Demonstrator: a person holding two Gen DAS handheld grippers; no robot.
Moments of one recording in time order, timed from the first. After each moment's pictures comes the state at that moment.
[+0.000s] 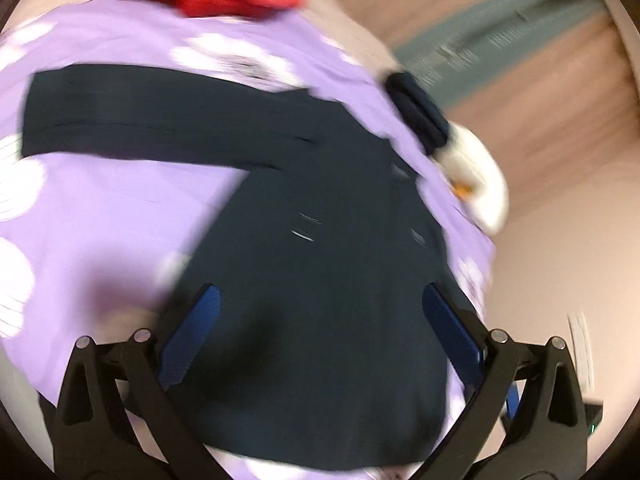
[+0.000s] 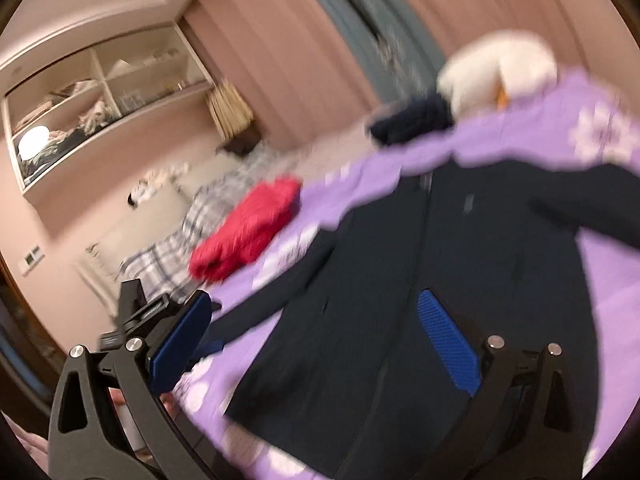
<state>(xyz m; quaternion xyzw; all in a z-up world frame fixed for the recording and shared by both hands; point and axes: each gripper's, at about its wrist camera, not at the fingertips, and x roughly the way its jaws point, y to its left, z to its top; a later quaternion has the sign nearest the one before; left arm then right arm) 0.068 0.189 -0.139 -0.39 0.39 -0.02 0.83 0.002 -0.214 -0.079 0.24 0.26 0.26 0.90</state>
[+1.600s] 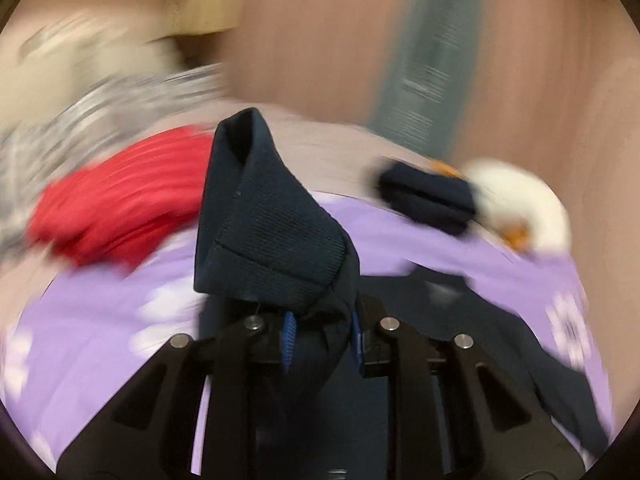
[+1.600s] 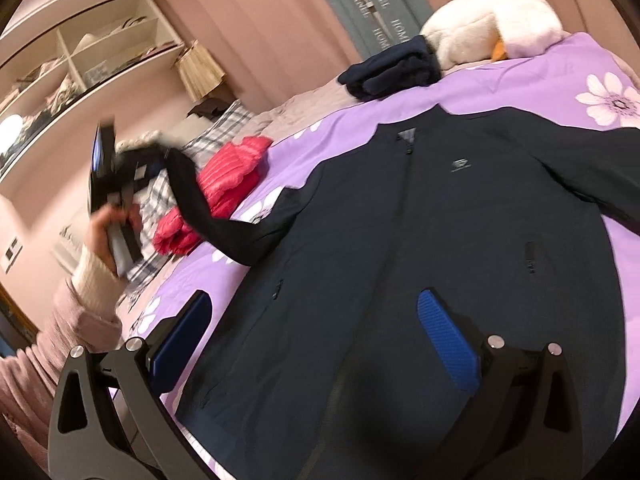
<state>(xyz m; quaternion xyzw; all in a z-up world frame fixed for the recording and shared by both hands) 0.285 0.108 0.011 -0.07 0.27 -0.01 0.96 0.084 -0.224 -0.127 0.22 0.32 0.23 0.89</state>
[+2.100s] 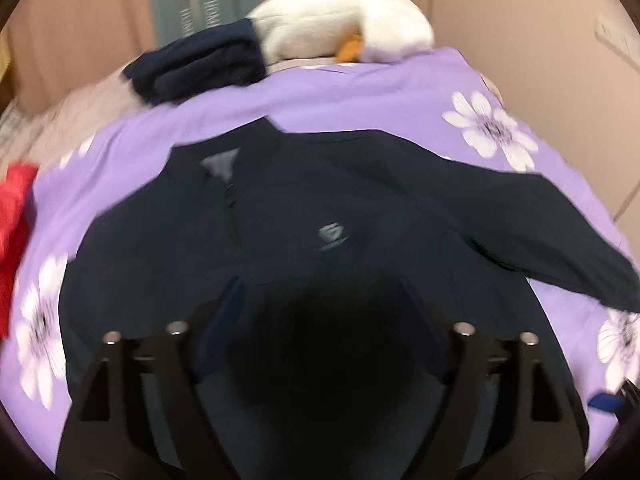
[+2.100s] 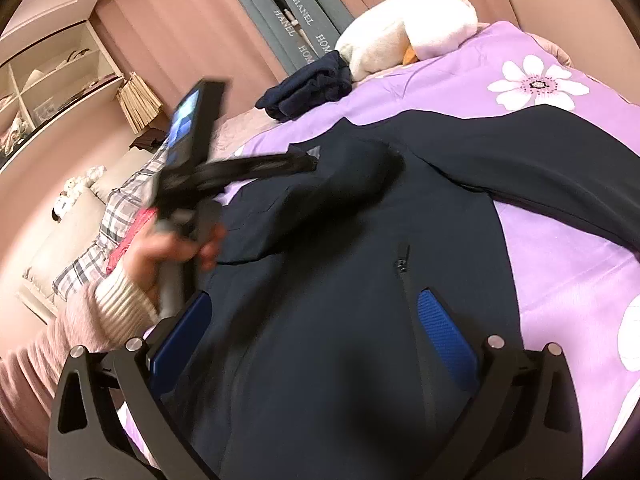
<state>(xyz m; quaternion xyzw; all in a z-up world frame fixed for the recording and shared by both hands) 0.315 -0.109 -0.123 0.09 0.41 -0.21 0.88 0.076 -0.305 -0.147 0.24 0.33 0.13 0.90</state>
